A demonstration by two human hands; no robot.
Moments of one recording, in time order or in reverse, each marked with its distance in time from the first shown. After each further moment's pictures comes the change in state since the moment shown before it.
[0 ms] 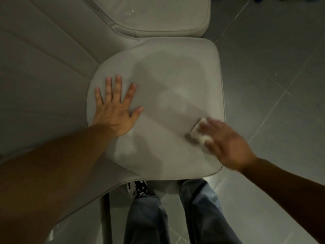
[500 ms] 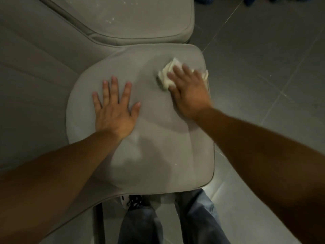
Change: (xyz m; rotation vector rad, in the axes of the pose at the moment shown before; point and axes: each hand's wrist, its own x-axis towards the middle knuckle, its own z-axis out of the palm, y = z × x) left_hand 0.033 0.058 -0.008 -0.131 0.043 -0.110; right_hand 0.163 0.028 -0.008 -0.117 0.202 0.147
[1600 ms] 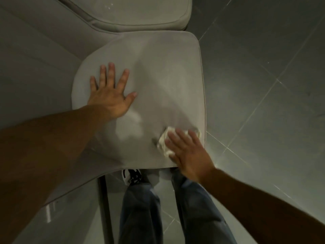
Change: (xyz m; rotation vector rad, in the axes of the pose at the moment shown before) left_hand 0.004 -0.021 -0.026 0.062 -0.266 0.050; right_hand -0.210 -0.042 0.006 -0.067 -0.435 -0.204
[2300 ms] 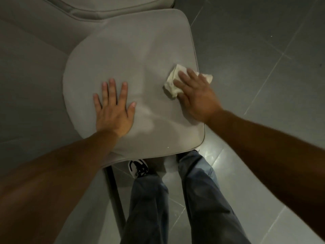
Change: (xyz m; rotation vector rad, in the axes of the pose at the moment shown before) left_hand -0.058 0.028 0.065 -0.023 0.182 0.007; right_hand 0.065 0.077 -0.052 0.174 0.279 0.175
